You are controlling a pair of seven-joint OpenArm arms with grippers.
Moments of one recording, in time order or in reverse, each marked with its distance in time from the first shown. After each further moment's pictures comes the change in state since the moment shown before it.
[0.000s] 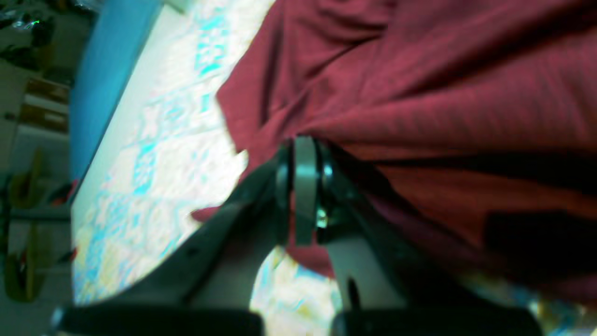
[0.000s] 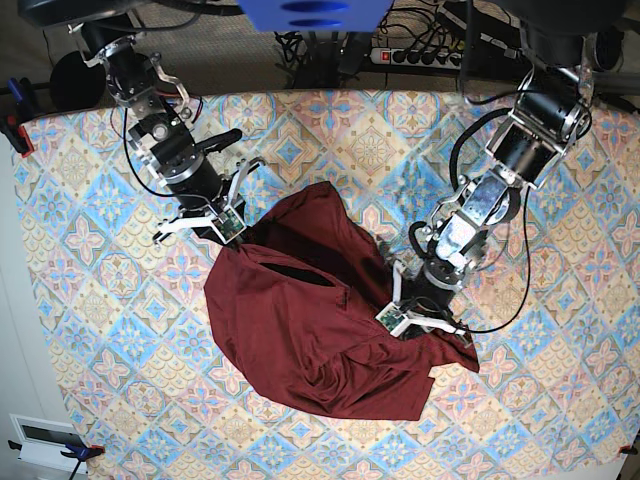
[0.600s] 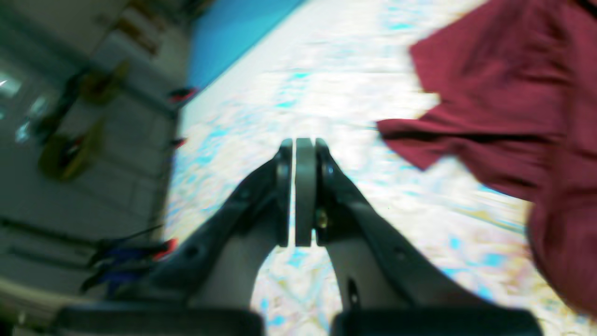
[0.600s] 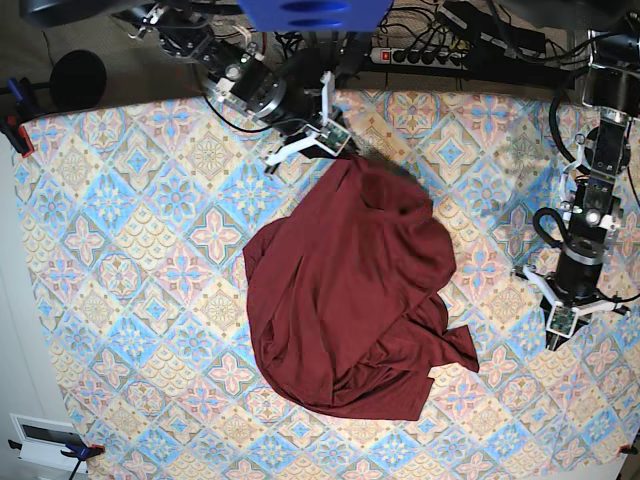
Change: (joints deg) left arm 21.4 -20.6 -34.1 24.9 -17.8 0.2 0.9; right arm -2.2 -5.4 -25.2 1.4 -0.3 0.0 -0.3
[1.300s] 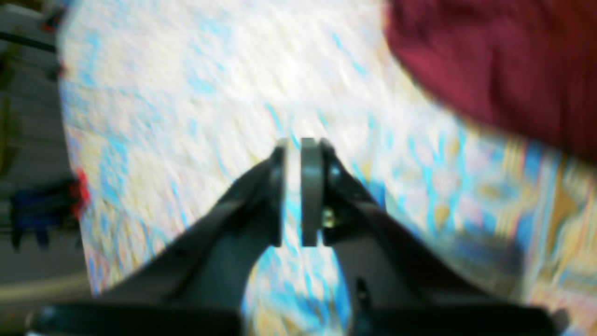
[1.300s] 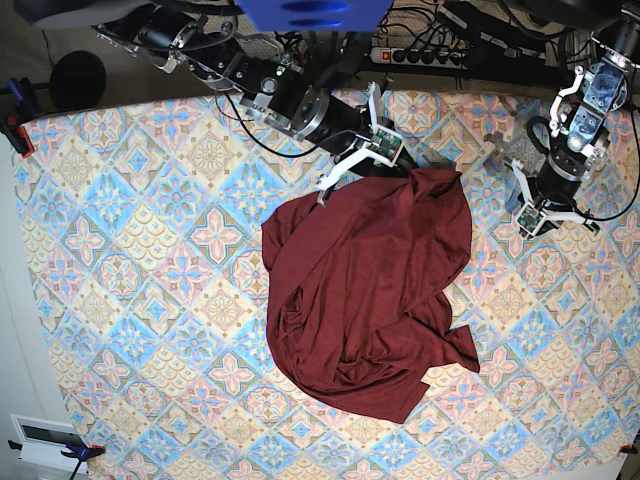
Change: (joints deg) left arm 21.7 -4.9 5.8 -1.6 5.5 -0.7 -1.2; right arm 11.1 -5.2 -8.6 0.1 -0.2 -0.3 -0.5
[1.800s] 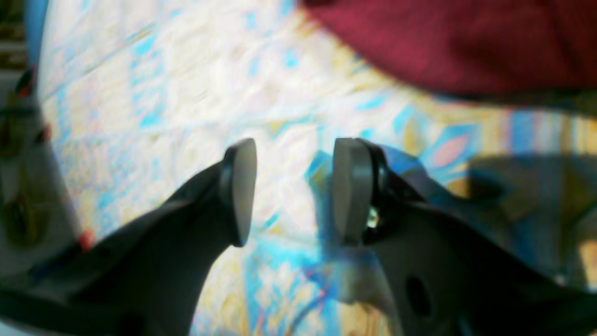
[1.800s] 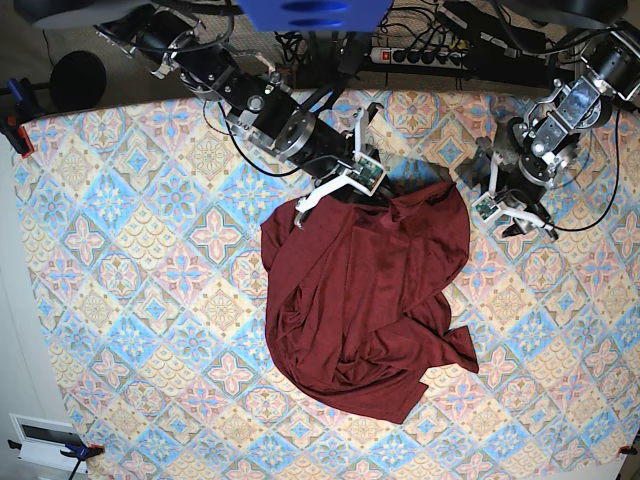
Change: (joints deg) left arm -17.8 -0.6 25.9 -8.5 7.1 0.0 0.0; right arm 0.1 0.0 7.3 -0.1 0.1 0.3 0.0
